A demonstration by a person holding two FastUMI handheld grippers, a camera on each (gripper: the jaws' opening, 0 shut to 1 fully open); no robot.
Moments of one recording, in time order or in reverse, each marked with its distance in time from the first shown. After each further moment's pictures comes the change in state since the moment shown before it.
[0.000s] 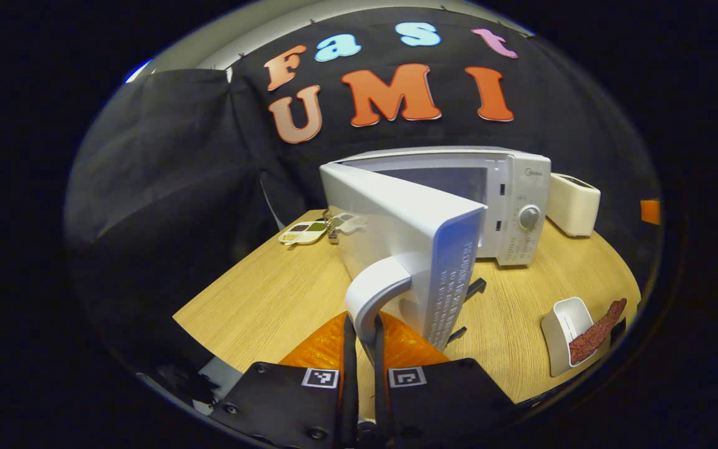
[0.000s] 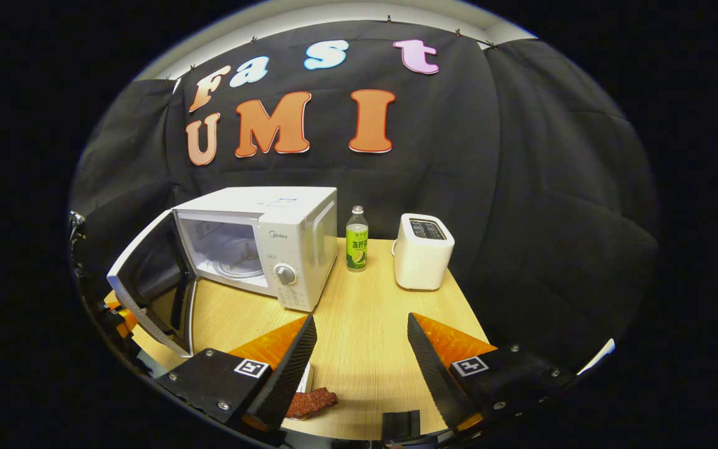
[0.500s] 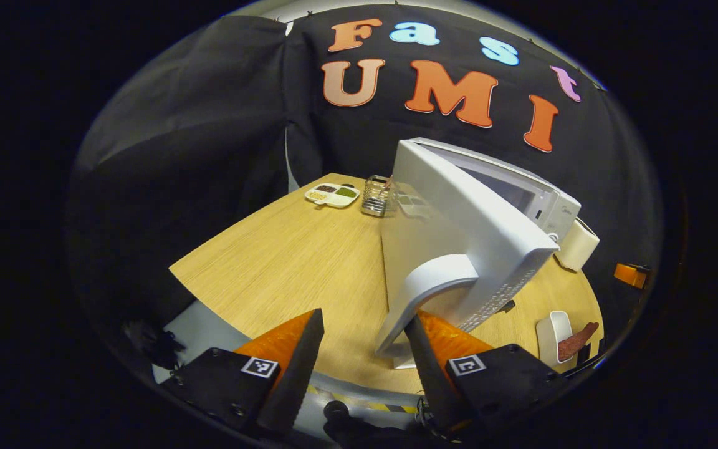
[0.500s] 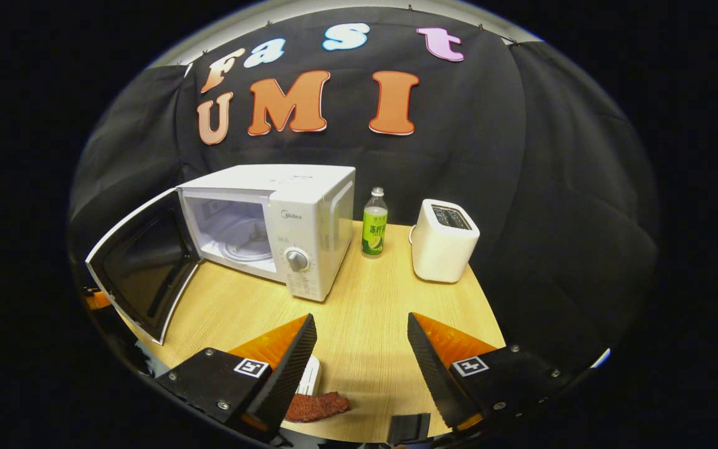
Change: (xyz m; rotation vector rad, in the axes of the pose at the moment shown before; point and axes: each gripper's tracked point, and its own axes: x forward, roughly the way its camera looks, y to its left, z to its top) left arm -0.019 0.109 -0.021 -0.204 0.136 -0.048; right arm 0.025 0.011 -0.023 -0.024 0.113 0.016
